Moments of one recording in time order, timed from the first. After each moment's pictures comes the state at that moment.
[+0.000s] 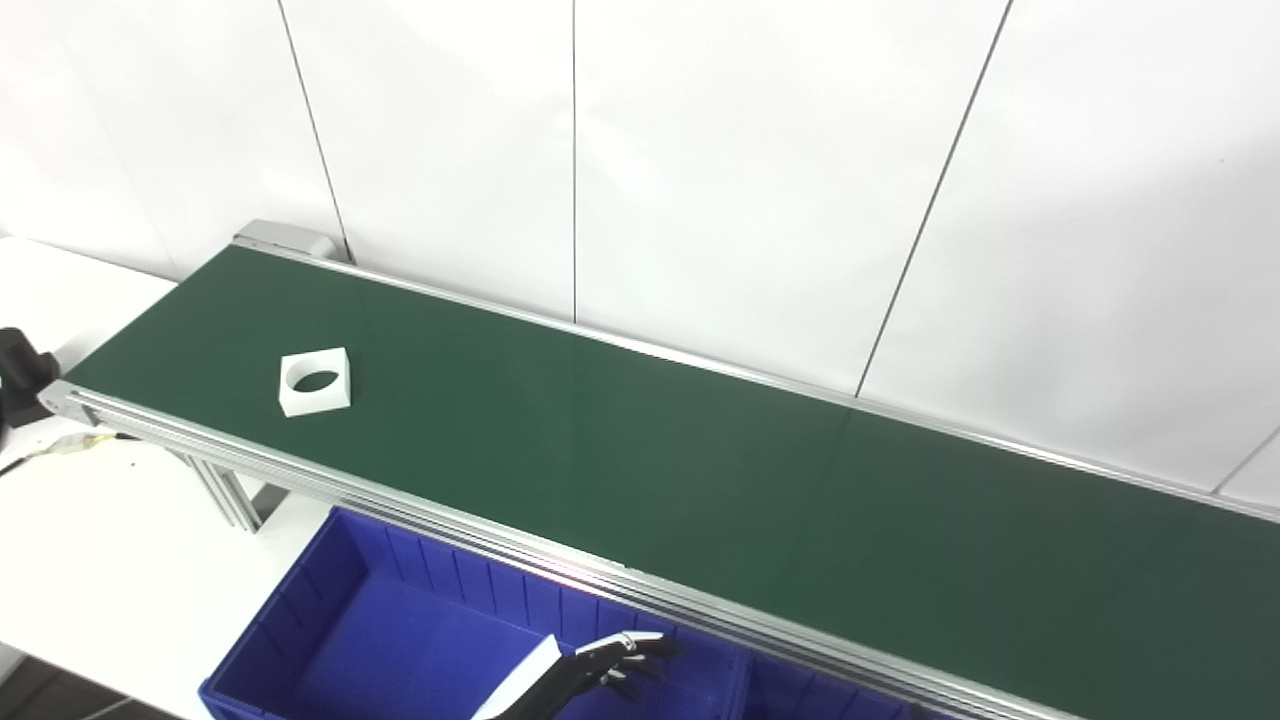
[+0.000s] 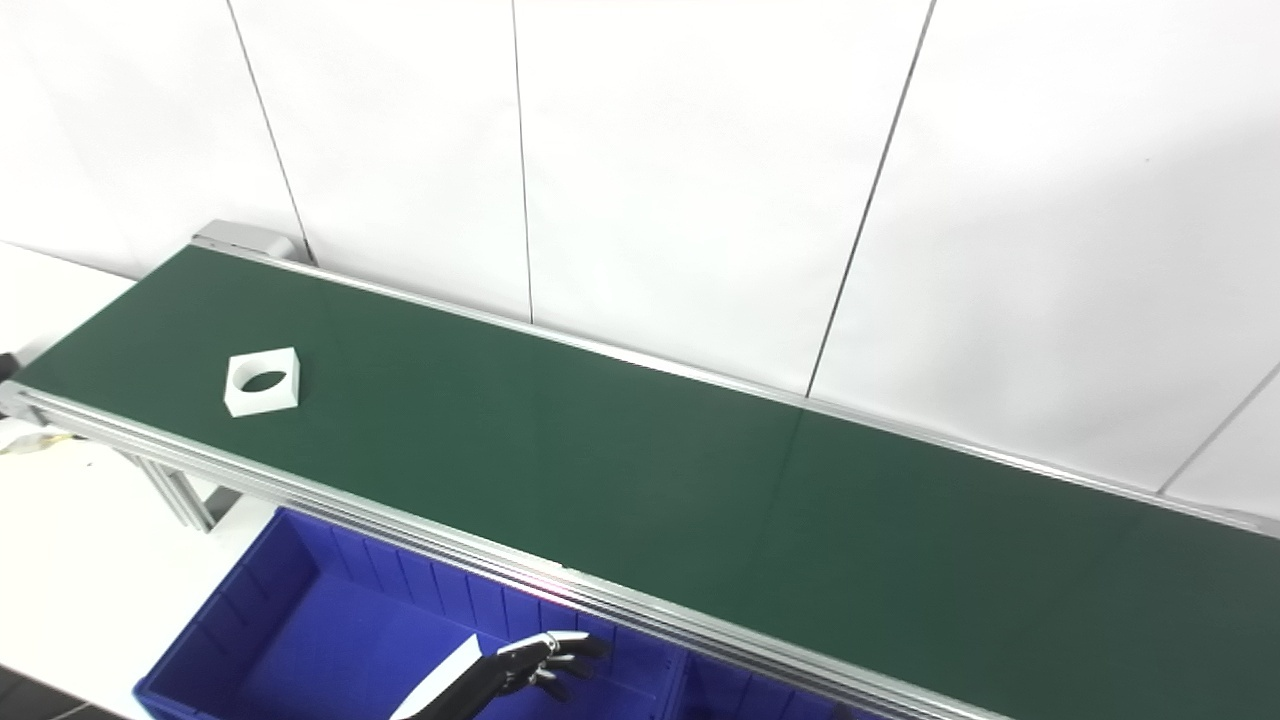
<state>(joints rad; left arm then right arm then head) 0.30 0.16 -0.19 0.04 0.27 -0.38 -0.17 0.39 -0.17 0.27 -0.21 -0.33 0.08 0.04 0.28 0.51</state>
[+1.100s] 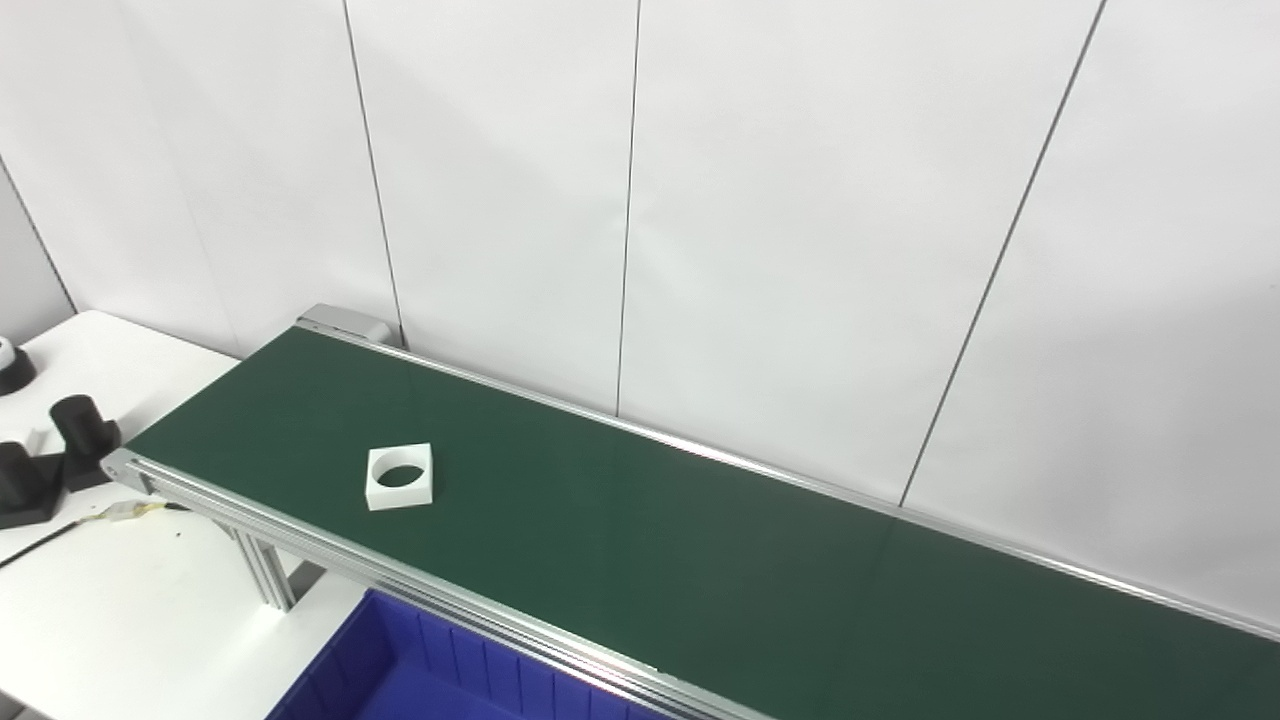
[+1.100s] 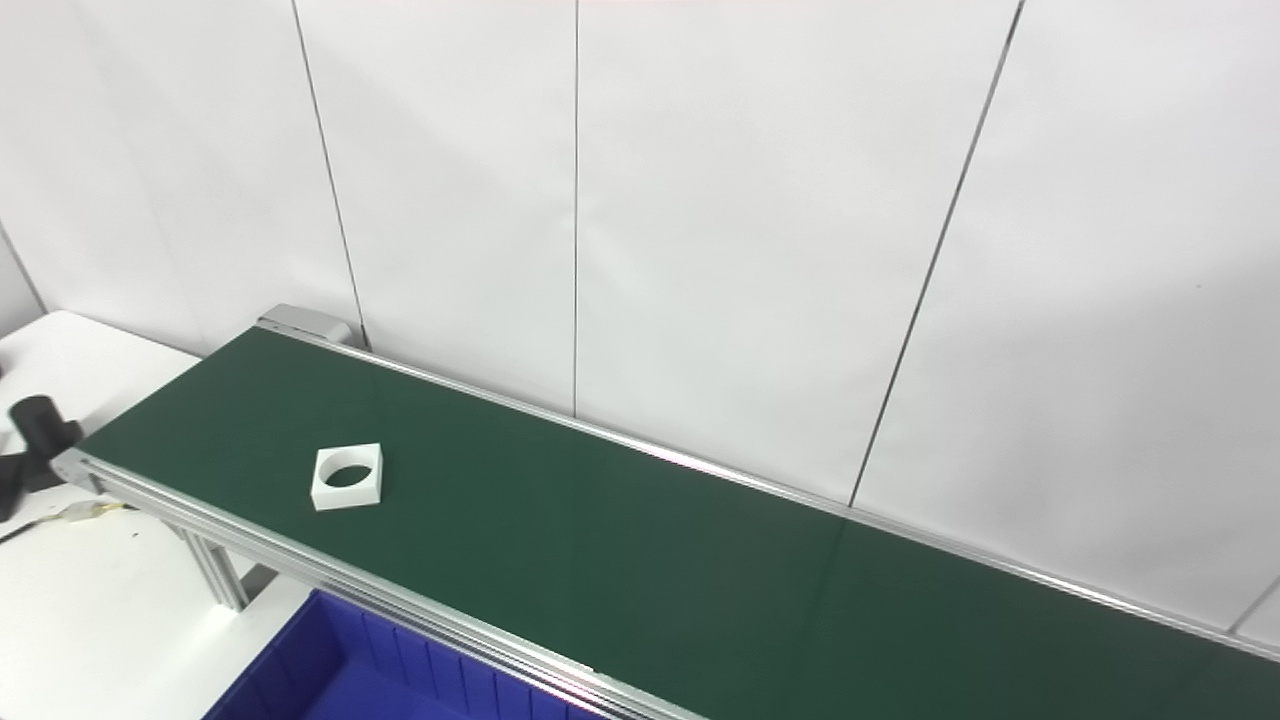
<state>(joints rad) 0.28 0.16 -0.20 0.12 0.28 -0.41 -0.13 0.37 -0.17 0.24 -0.09 -0.32 -0.05 0.02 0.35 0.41</state>
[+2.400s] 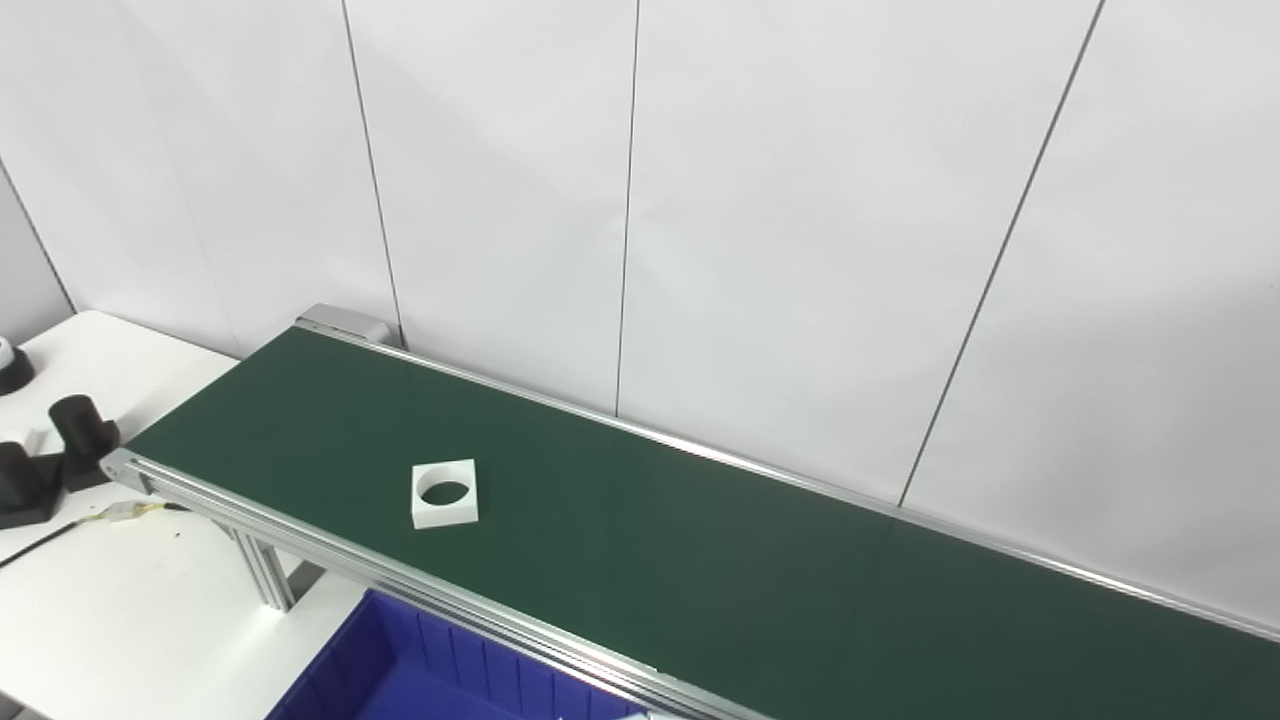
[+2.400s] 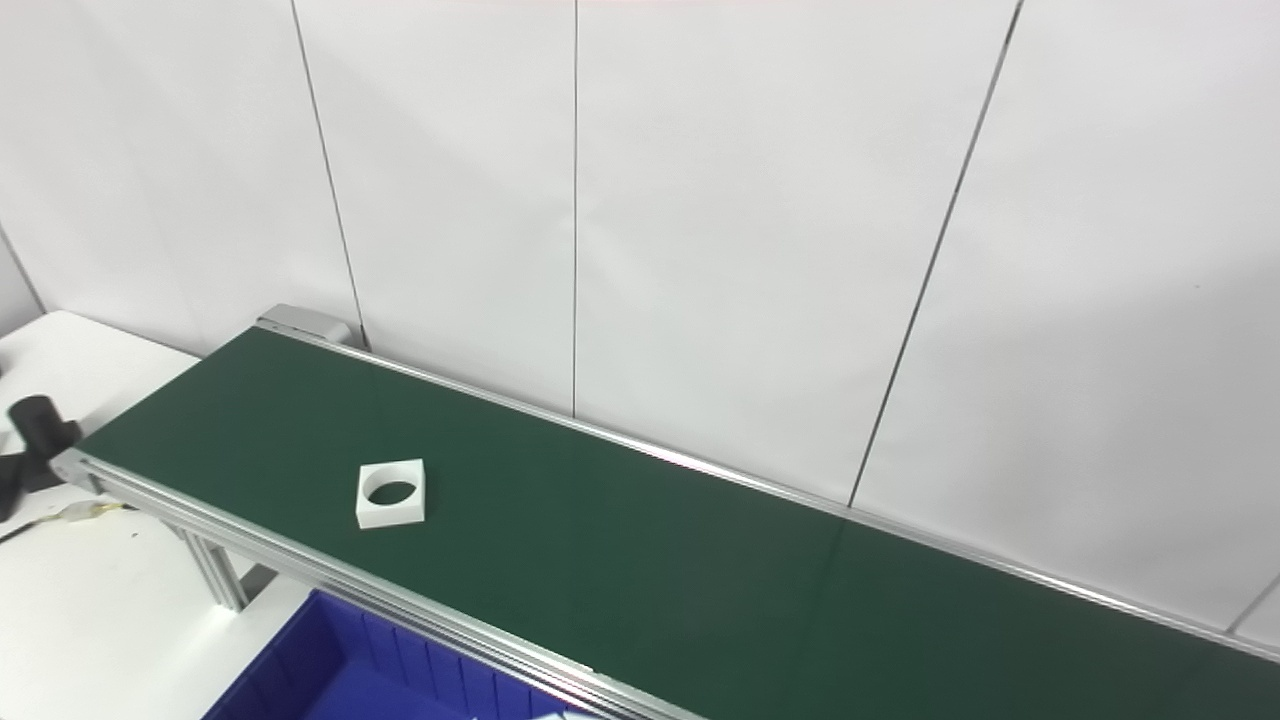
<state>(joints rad) 0.33 0.18 -0.29 -0.10 0.10 -0.43 -0.01 0.37 -0.15 0.25 -0.08 -0.32 -0.05 0.02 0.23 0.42</state>
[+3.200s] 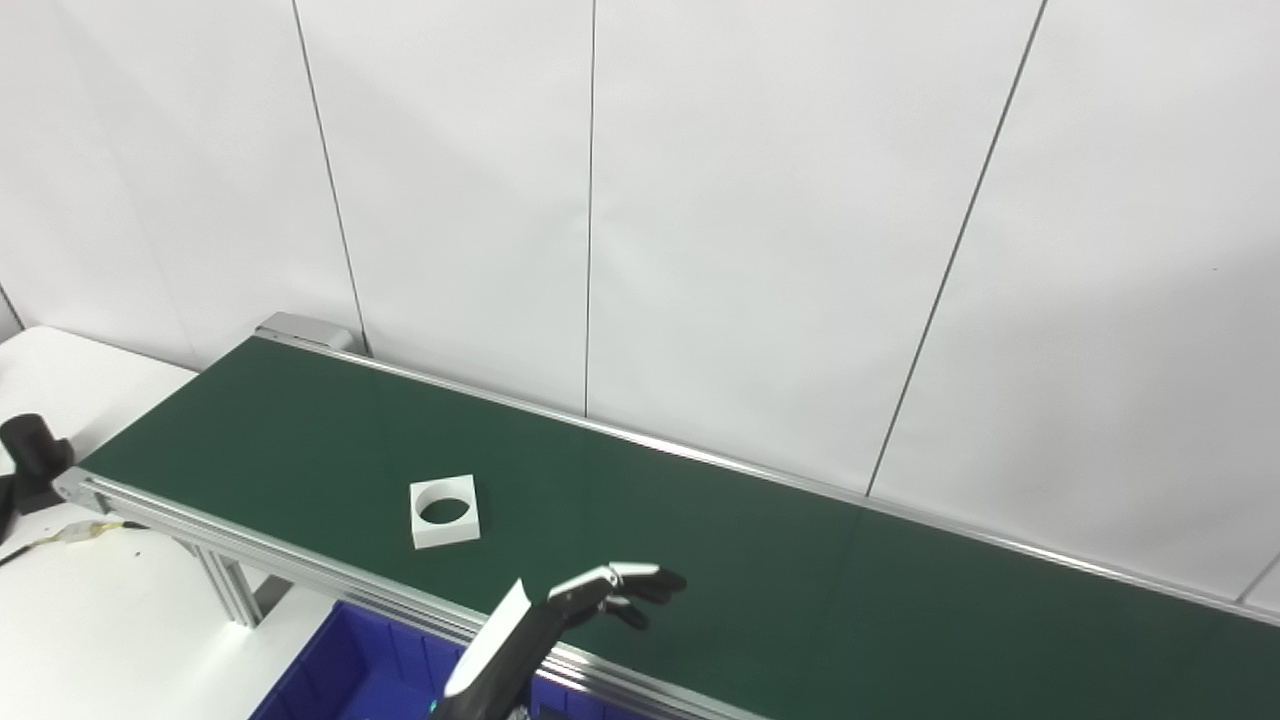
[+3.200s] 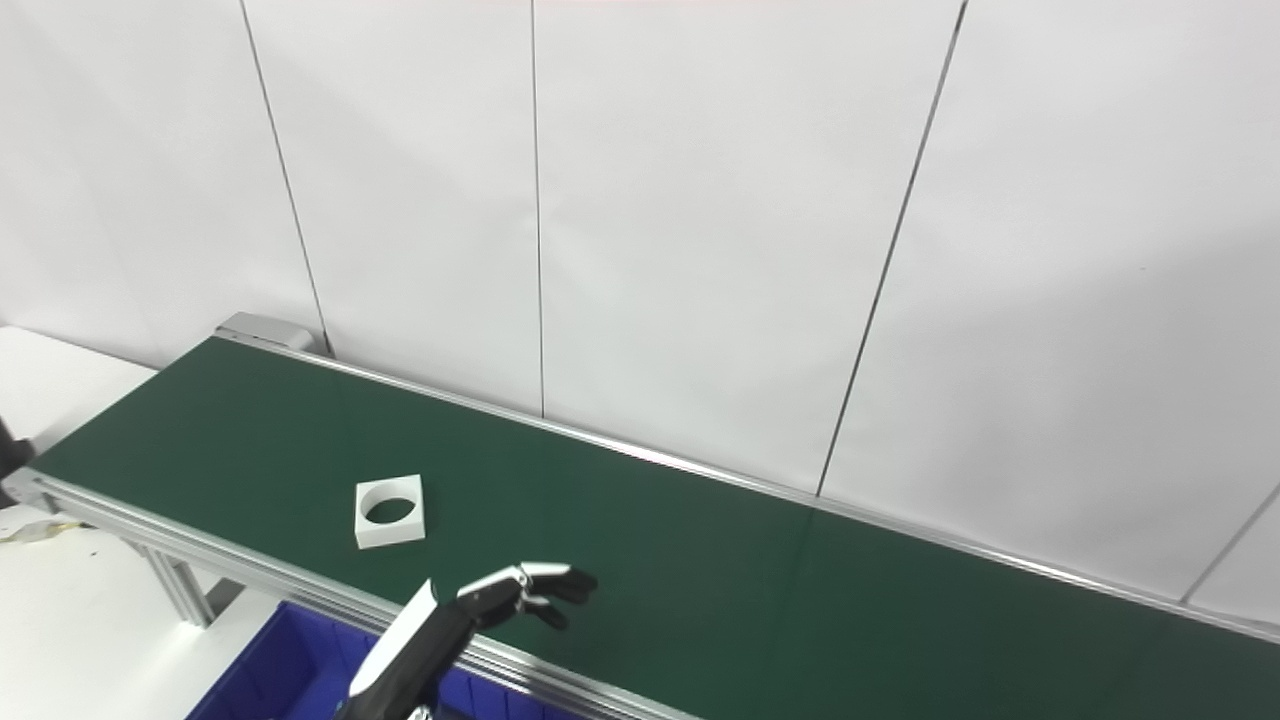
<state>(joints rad) 0.18 0.19 -0.11 -0.26 0.23 -0.36 -0.06 0.34 -0.12 0.25 -0.08 -0.34 -0.05 0.02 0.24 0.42</state>
